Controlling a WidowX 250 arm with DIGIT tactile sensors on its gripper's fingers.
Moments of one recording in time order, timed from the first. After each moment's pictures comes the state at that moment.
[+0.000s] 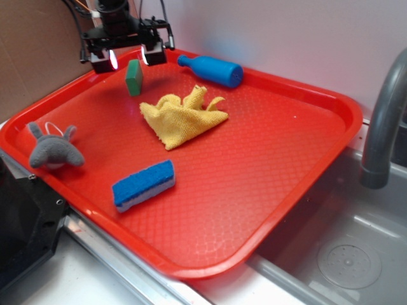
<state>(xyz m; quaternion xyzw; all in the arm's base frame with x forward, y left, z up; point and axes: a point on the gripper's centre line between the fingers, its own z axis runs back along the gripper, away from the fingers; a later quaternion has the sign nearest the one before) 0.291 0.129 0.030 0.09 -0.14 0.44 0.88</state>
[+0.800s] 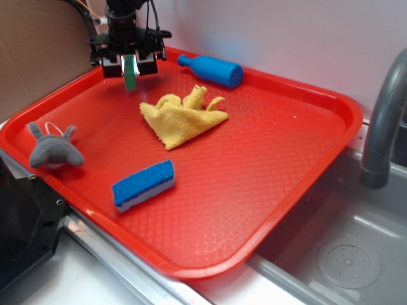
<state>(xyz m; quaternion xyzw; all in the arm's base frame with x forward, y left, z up) 0.288 0.116 0.057 0.12 -0.12 0.43 0.89</state>
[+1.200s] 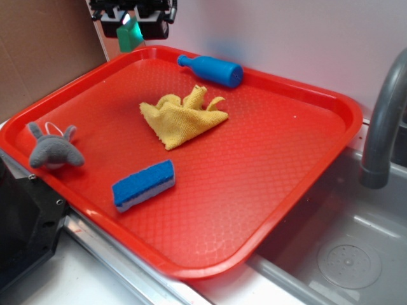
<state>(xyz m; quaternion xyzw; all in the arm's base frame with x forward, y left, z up) 0.277 0.051 0.119 0.04 -0.09 0.25 0.96</state>
